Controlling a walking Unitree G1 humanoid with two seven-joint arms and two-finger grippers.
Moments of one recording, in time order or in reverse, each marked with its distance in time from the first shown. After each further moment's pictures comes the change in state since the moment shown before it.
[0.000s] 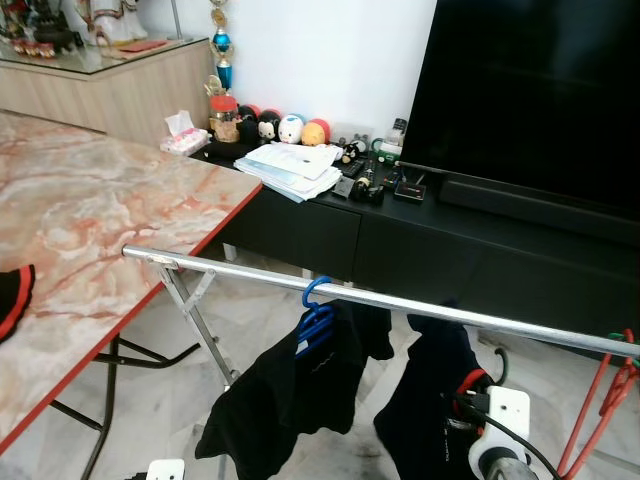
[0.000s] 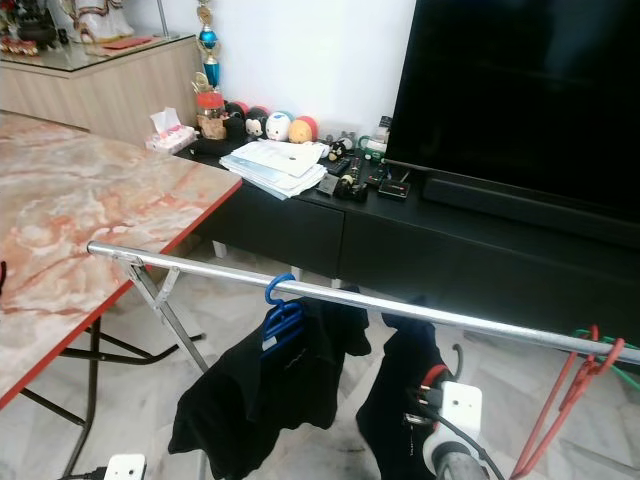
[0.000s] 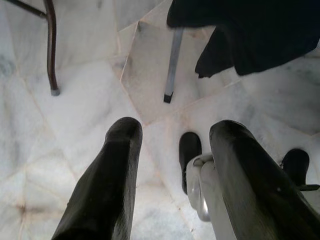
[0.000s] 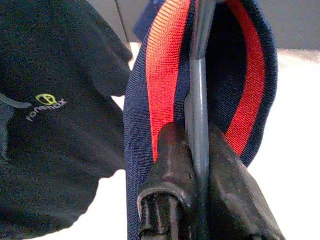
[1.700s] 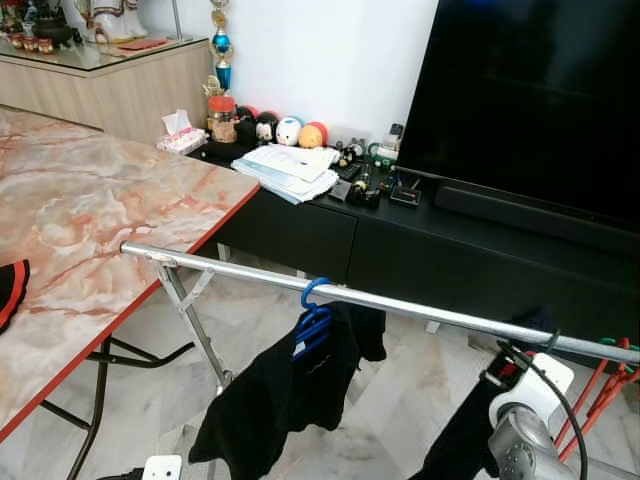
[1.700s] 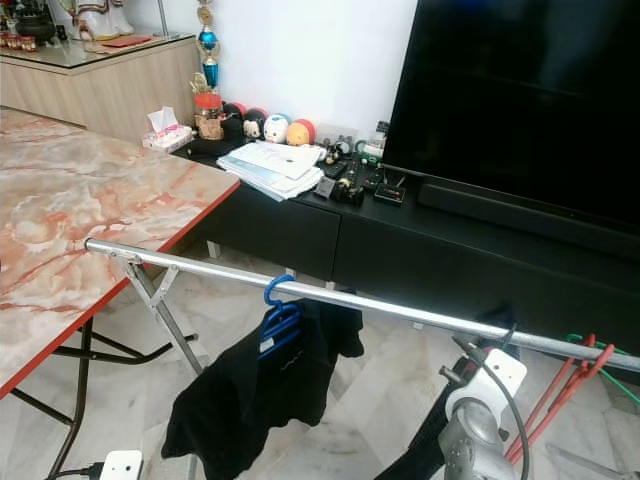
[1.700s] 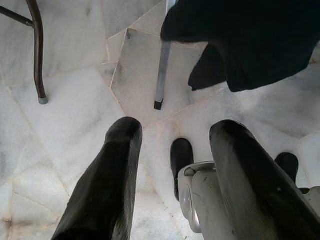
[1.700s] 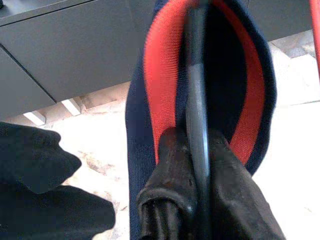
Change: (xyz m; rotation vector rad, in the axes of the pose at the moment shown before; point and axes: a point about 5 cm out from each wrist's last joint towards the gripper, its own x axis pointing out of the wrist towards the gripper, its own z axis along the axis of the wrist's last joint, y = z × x) left arm 0.003 0.005 0.012 0.026 -0.023 -0.006; right arm 0.034 -0.011 0.053 0.290 -0.019 -0.334
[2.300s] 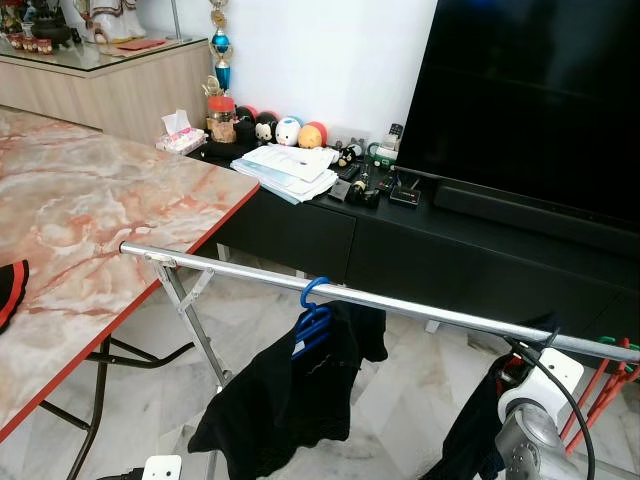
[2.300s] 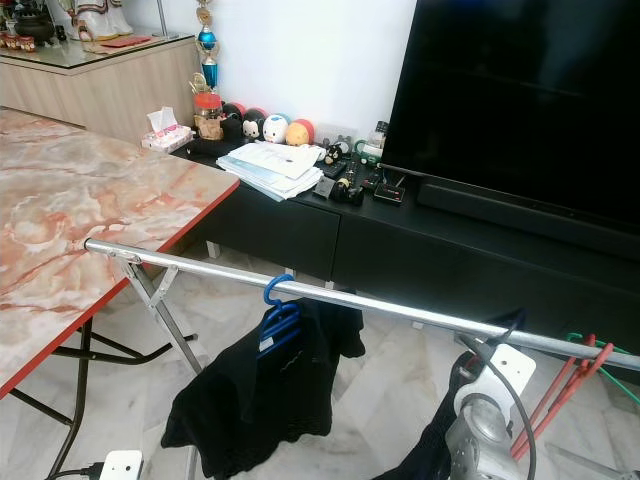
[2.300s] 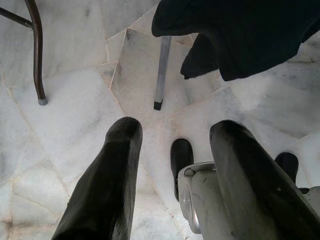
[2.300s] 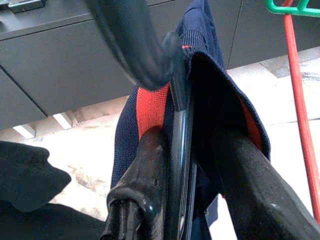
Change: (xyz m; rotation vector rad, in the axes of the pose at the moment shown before) left arm 0.000 0.000 0.000 0.000 -0.001 0.000; right arm 0.001 -0.007 0.011 -0.034 -0.066 -0.029
